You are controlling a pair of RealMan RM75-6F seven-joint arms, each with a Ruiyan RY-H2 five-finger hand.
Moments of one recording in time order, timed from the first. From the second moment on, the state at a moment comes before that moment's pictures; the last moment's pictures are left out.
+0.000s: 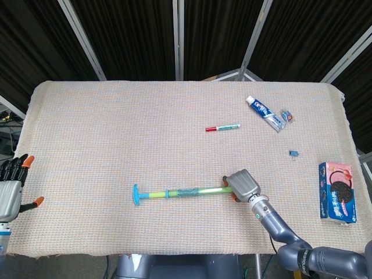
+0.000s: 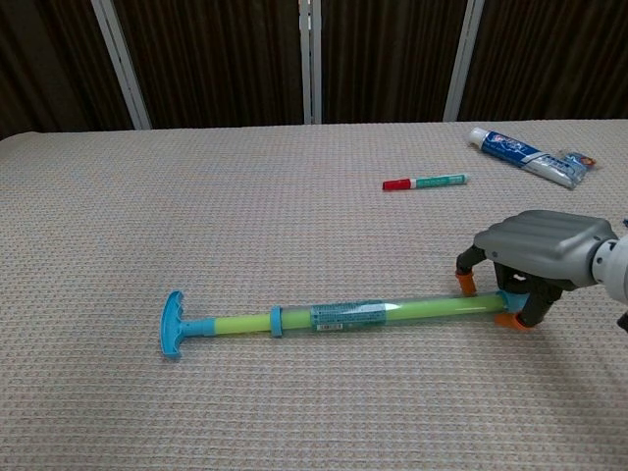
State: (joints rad) left arm -0.11 -1.19 -0.07 -1.57 1.41 1.44 0.12; right arm 0.66 -1.49 0.07 -1.53 -1.12 0.87 -0.56
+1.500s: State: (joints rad) left arm -0.50 -1.61 -0.11 -1.55 1.39 1.05 0.41; right arm 0.72 -1.45 0.09 -1.74 -0.73 0.97 -0.56
